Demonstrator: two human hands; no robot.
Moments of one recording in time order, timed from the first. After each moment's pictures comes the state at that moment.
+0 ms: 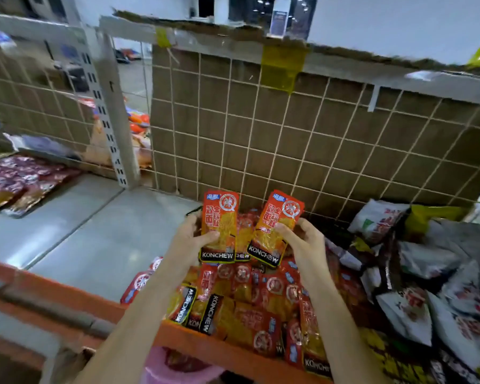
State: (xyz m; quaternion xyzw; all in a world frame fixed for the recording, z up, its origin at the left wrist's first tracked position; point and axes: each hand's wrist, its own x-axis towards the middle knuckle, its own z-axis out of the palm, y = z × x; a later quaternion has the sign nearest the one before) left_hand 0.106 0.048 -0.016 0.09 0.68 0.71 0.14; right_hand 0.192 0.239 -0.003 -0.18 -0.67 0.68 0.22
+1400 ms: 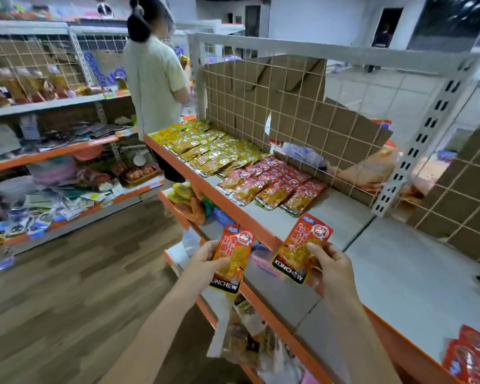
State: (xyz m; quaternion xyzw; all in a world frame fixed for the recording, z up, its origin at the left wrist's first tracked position) left_hand 0.092 -0.444 -0.049 -0.14 0.71 0.69 0.02; right_hand 0.051 -0.221 -0.040 -0.13 -0.62 0.77 -0.01
